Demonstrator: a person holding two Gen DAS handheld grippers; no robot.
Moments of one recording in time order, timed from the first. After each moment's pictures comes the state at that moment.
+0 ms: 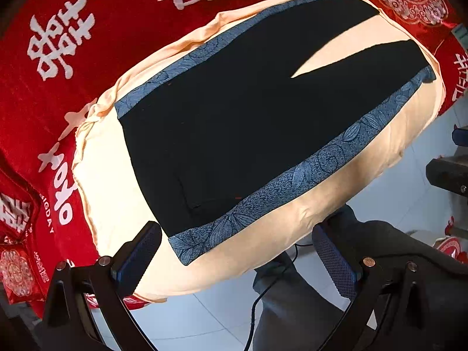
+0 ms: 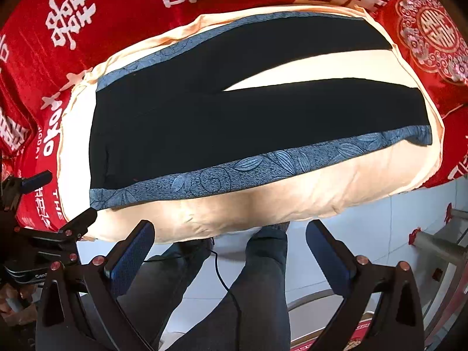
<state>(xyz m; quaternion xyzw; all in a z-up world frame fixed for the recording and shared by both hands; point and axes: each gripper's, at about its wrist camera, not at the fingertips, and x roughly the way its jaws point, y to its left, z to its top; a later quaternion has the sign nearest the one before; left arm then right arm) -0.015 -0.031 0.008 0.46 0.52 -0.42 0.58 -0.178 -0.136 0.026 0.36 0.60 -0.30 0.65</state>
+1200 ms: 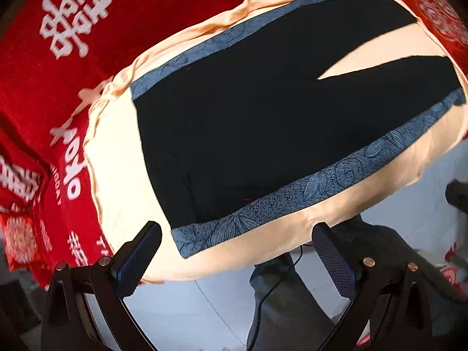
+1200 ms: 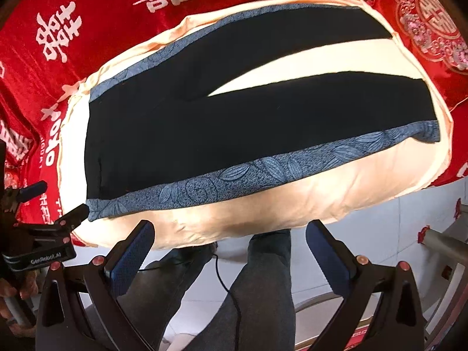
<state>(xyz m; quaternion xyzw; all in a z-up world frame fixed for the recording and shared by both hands) -0.010 -0.056 -0.006 0.46 0.56 -0.33 0.61 -0.197 -0.166 0.008 0.39 0.59 -0.29 0.65</state>
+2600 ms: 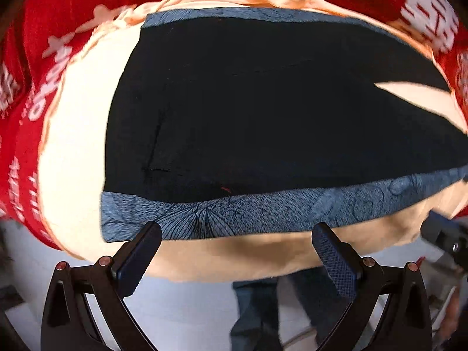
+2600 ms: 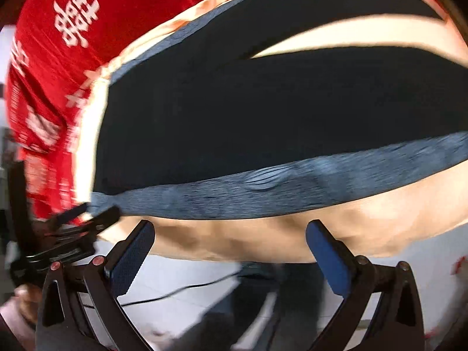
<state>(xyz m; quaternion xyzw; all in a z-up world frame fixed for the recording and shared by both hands) 0.002 -0.005 -0.097 0.27 0.62 -0.30 0.67 -0.192 -0.161 -0.097 0.45 0.53 -0.18 0.70</state>
